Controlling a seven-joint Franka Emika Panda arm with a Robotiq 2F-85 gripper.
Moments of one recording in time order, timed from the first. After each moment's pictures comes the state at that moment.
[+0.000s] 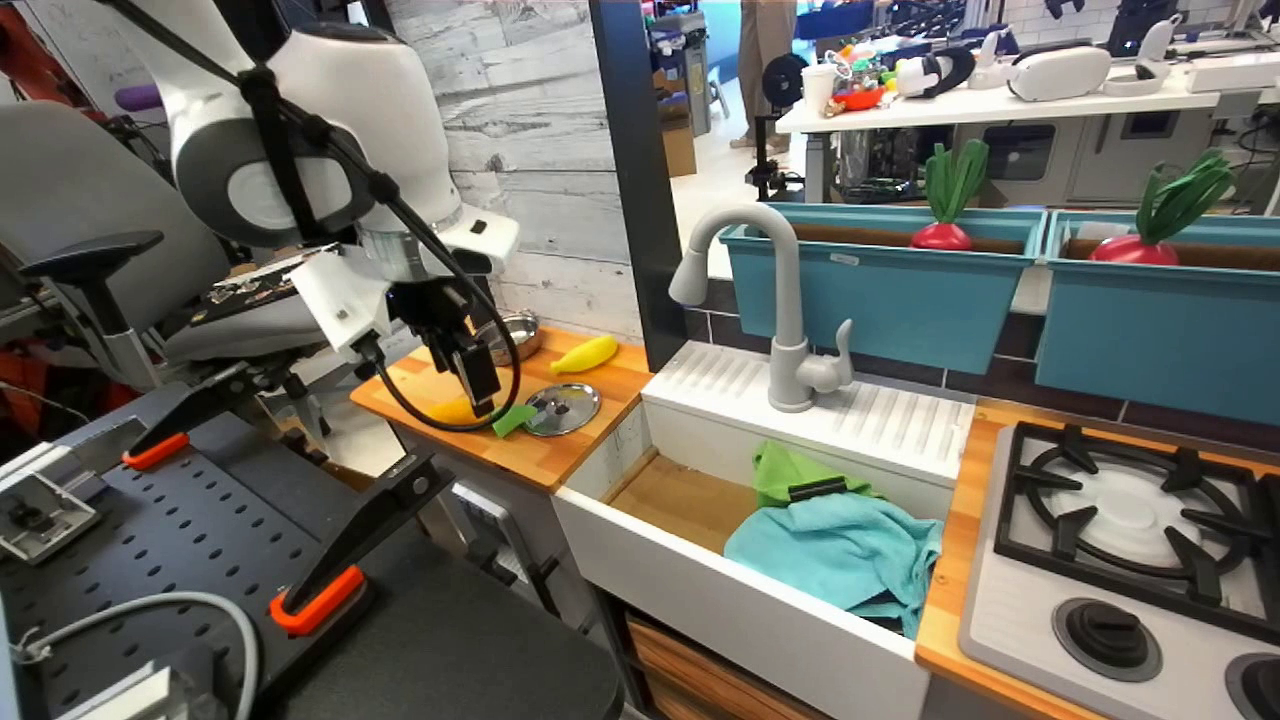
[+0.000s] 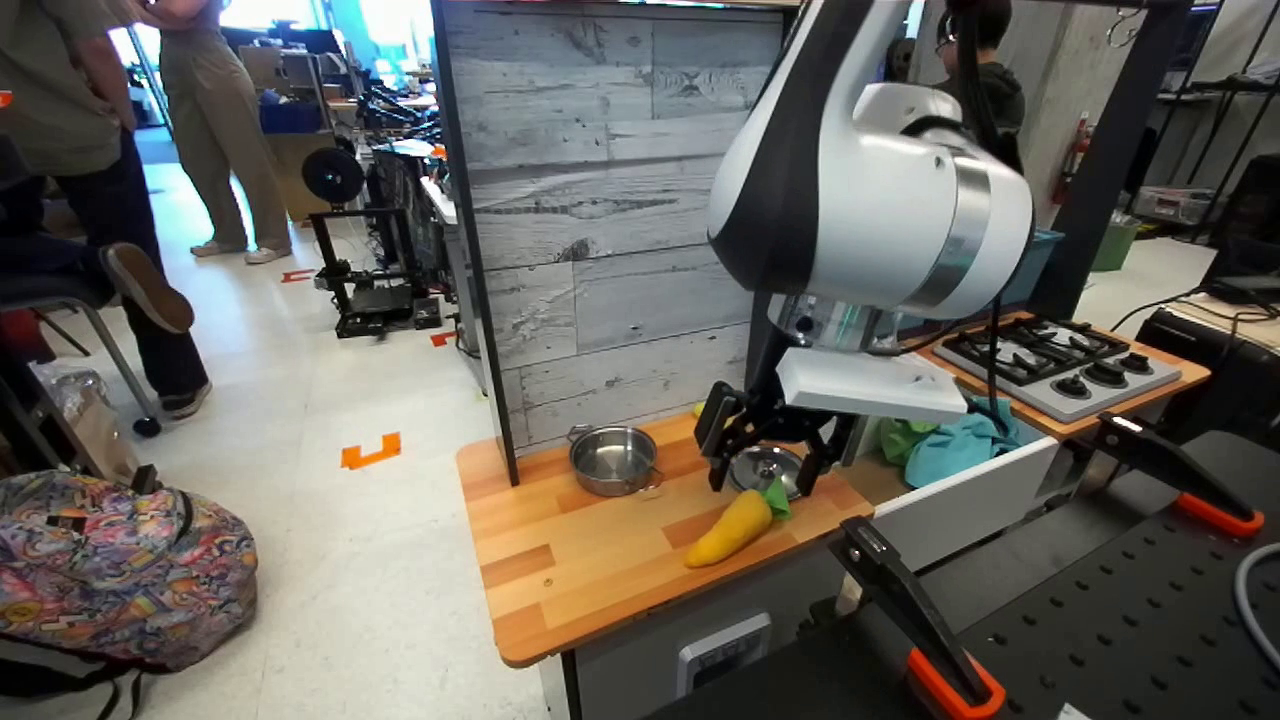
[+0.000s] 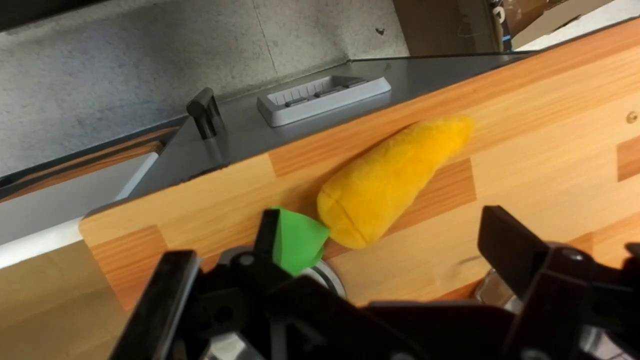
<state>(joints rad) -0.04 0.79 0.20 -2.19 0.43 2.99 -0.10</state>
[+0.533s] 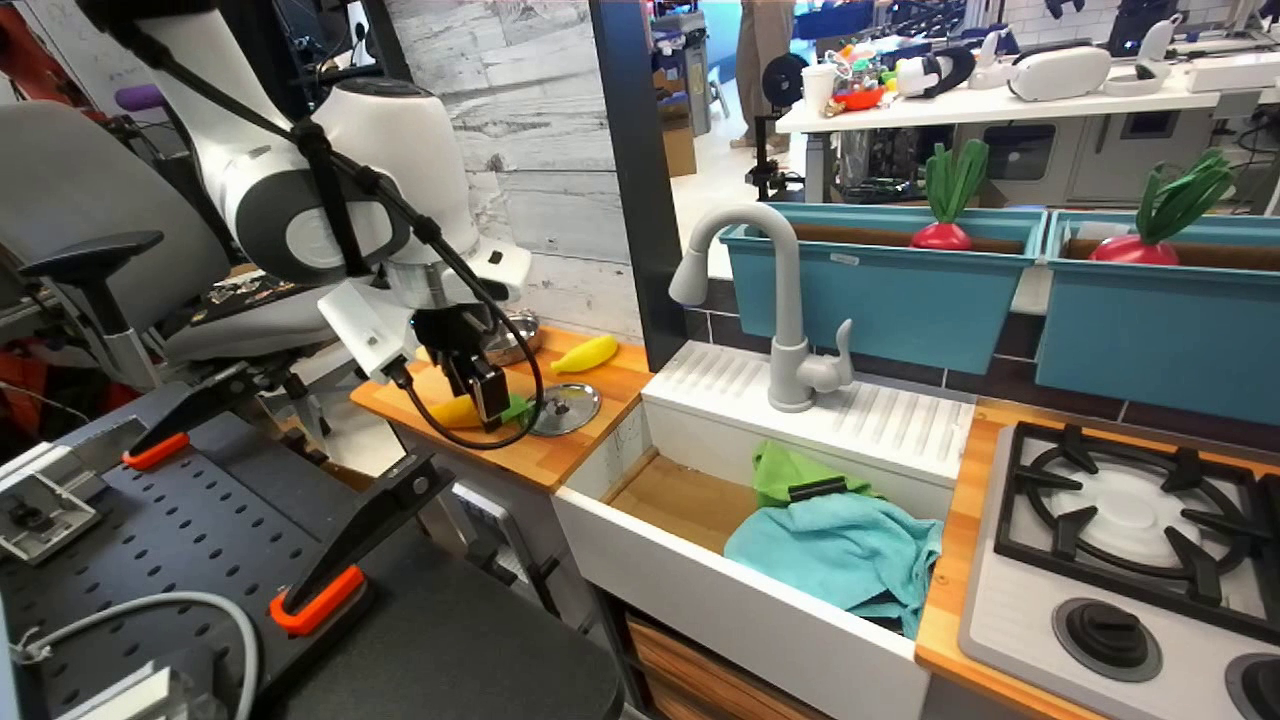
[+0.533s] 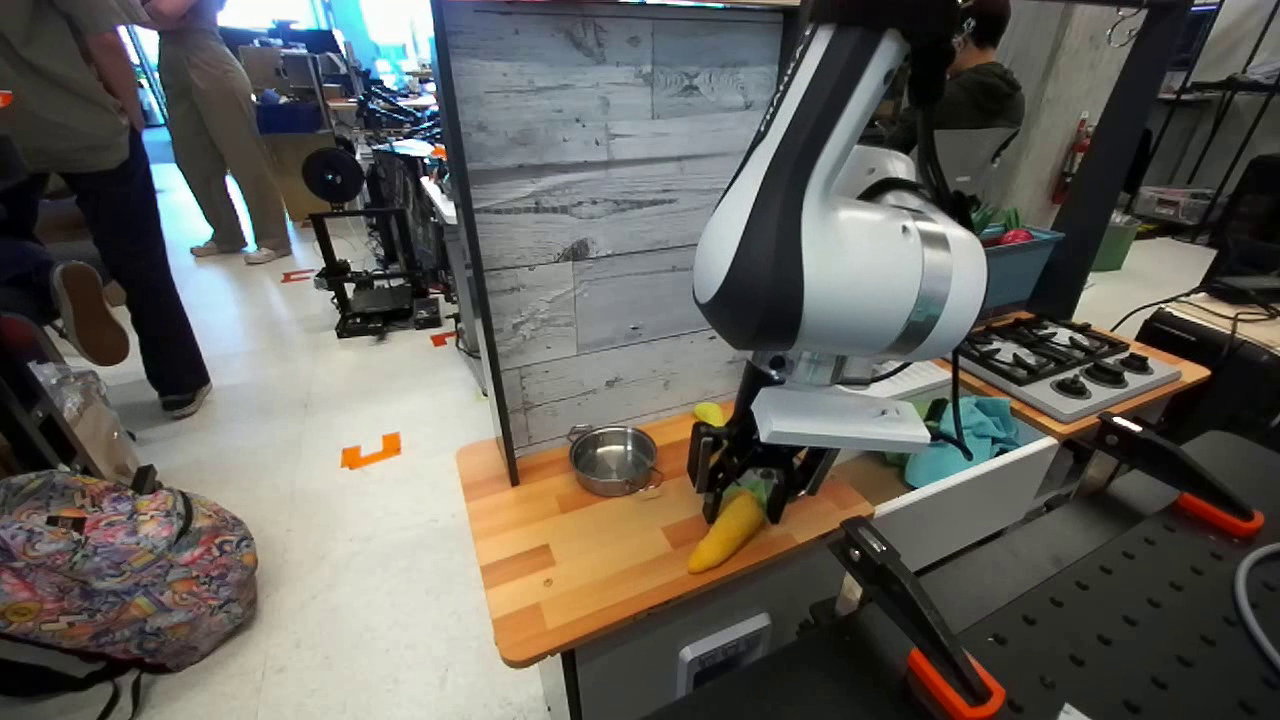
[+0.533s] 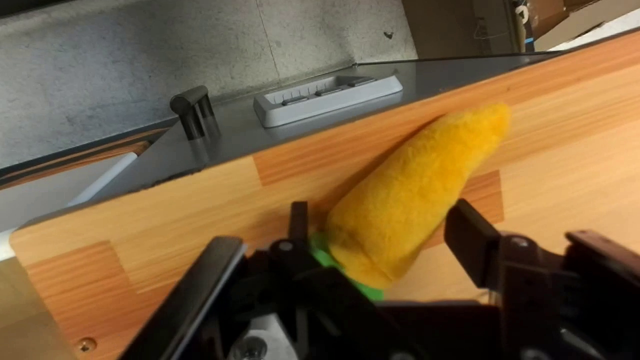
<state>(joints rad) -0.03 0.91 0.19 -2.09 0.31 2.99 -0.02</state>
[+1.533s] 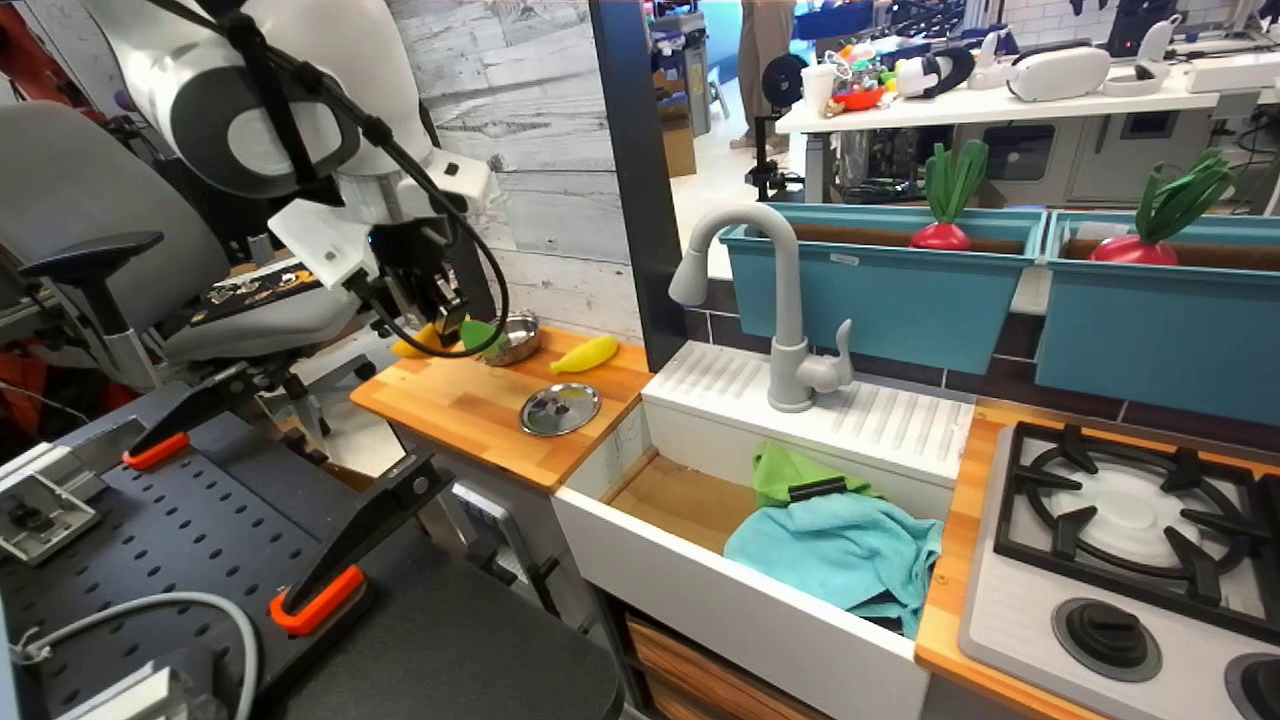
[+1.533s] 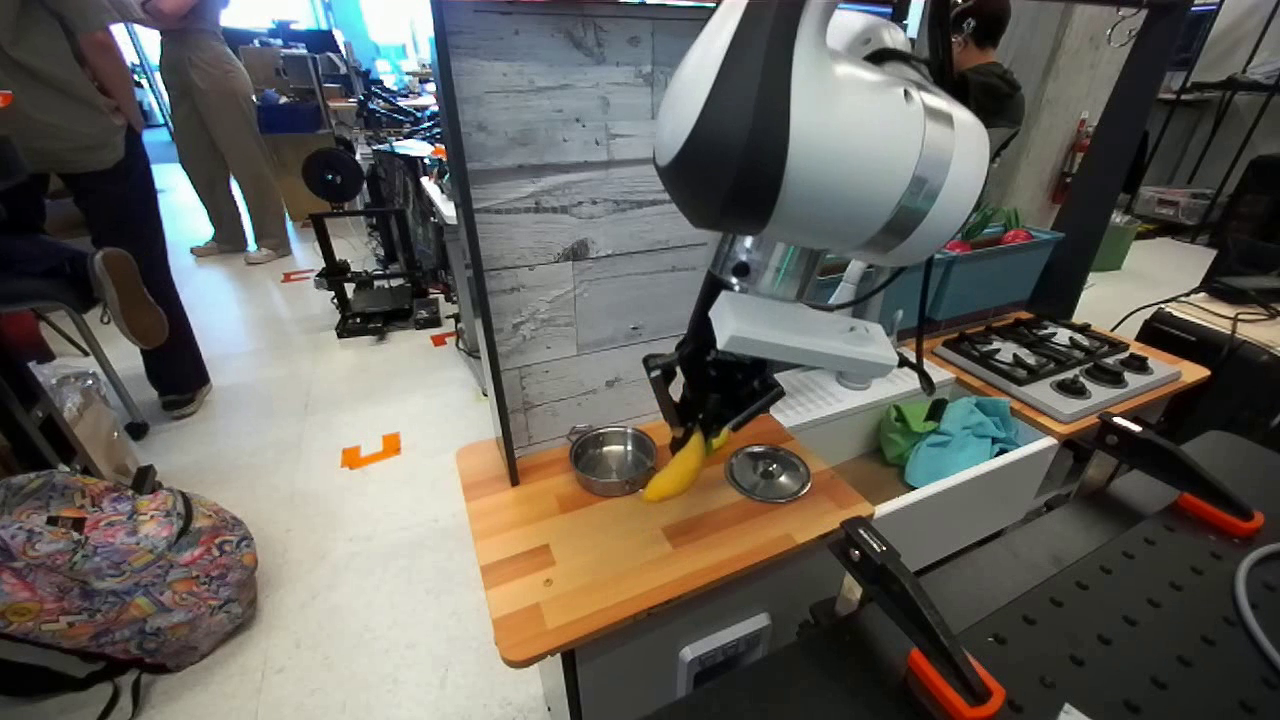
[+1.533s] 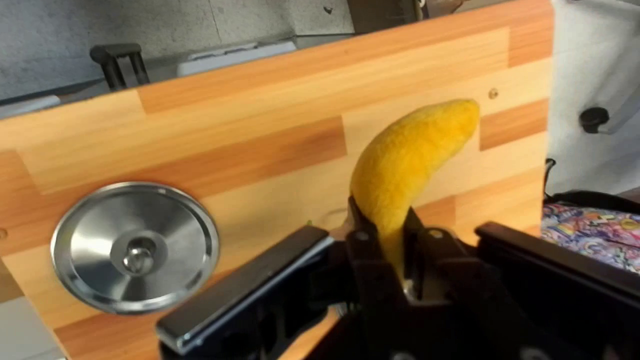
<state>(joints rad) -0.09 0.74 0.31 -2.16 0.30 2.99 -0.02</state>
